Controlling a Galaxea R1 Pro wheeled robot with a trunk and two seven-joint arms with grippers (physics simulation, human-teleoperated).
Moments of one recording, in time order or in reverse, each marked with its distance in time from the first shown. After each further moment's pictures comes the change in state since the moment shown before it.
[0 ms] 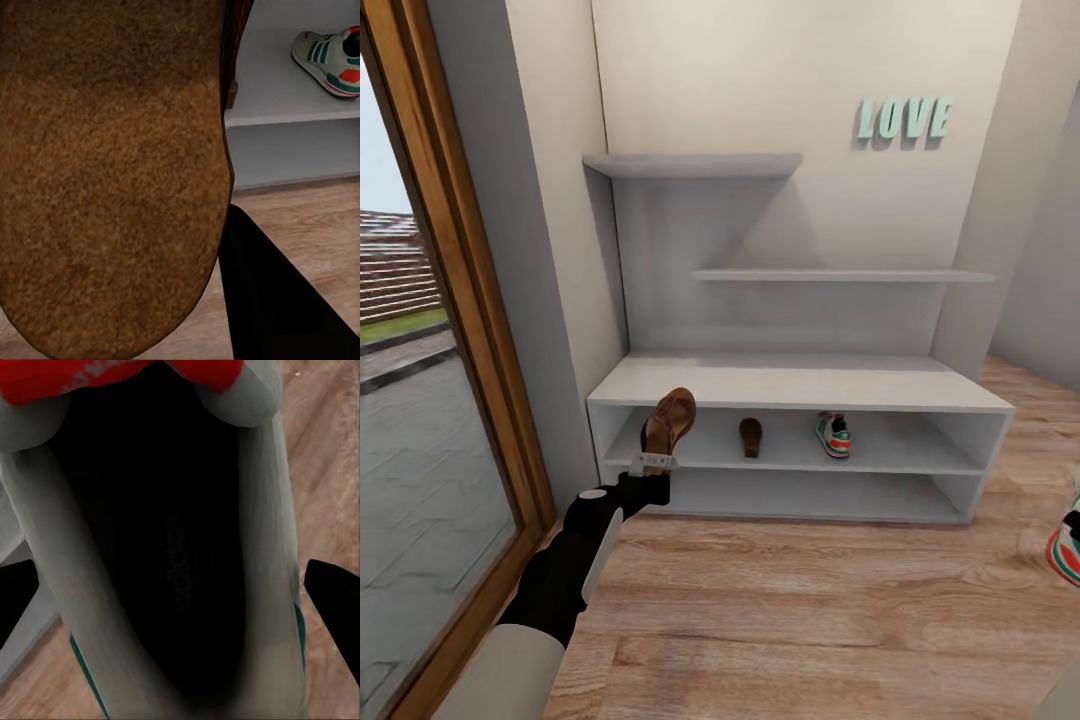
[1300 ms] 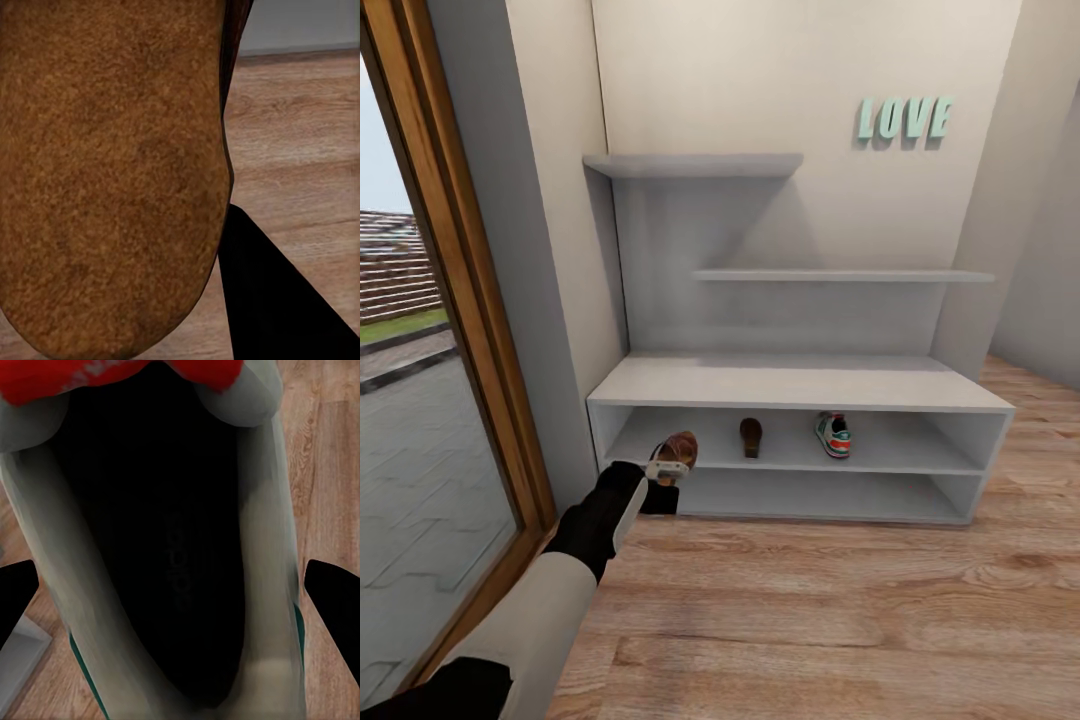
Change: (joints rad) left arm -0.221 -0.053 0.000 0.345 0.002 0.322 0.136; right arm 0.001 -0.387 -0.174 0.033 -0.009 0.009 -0.001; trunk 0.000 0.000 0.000
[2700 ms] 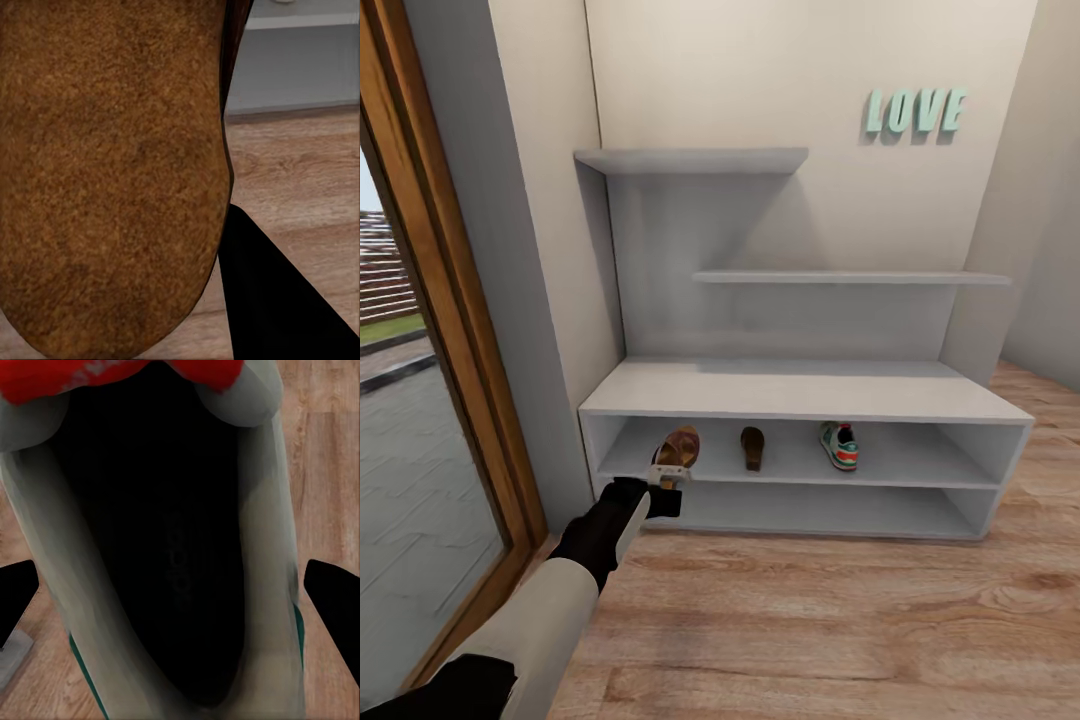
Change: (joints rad) left arm 0.005 -0.003 -0.003 0.104 0.000 -0.214 -0.001; right arm 0.000 0.009 0.001 0.000 0.099 -0.009 0.003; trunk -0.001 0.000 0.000
